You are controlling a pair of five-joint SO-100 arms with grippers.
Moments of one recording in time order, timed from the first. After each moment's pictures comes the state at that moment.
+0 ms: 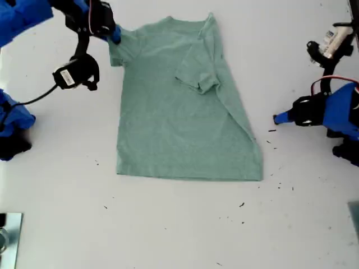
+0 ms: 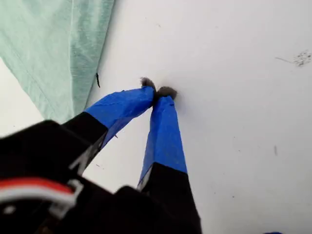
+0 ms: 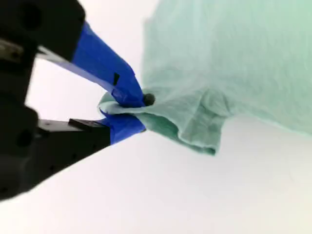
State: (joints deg) arm 0 -50.3 94.3 93.1 67.3 44.2; arm 1 20.4 197.3 174.8 78.9 -22.8
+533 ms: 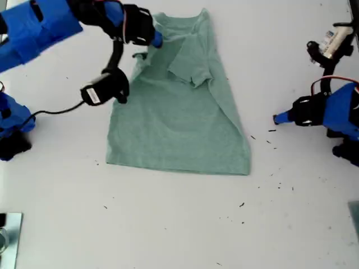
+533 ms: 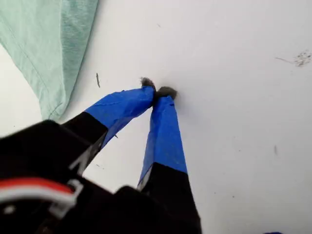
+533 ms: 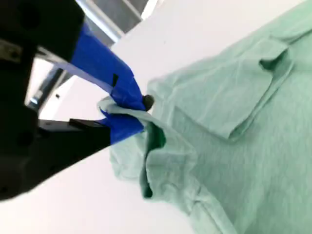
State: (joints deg) arm 0 -35.1 76.8 67.9 63.4 44.1; arm 1 20.4 197.3 174.8 78.9 -22.8
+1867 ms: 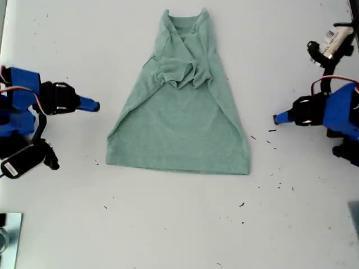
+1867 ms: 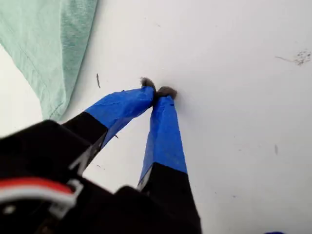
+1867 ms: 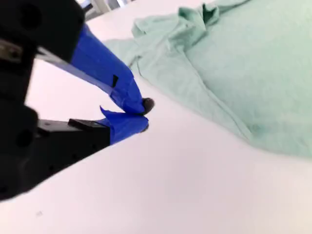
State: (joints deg) arm 0 -22.3 175.0 175.3 47.9 17.0; arm 1 20.5 197.3 174.8 78.9 -22.2
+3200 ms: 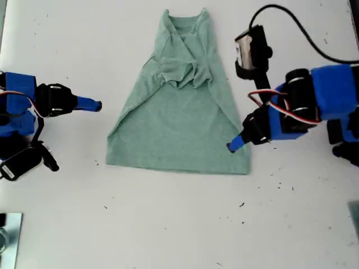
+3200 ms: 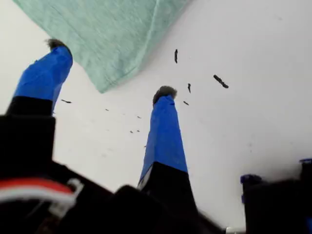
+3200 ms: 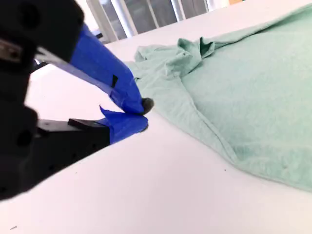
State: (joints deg) arm 0 -21.7 189.2 183.3 48.6 16.0; arm 1 3.3 113.7 107.6 87.0 -20.7
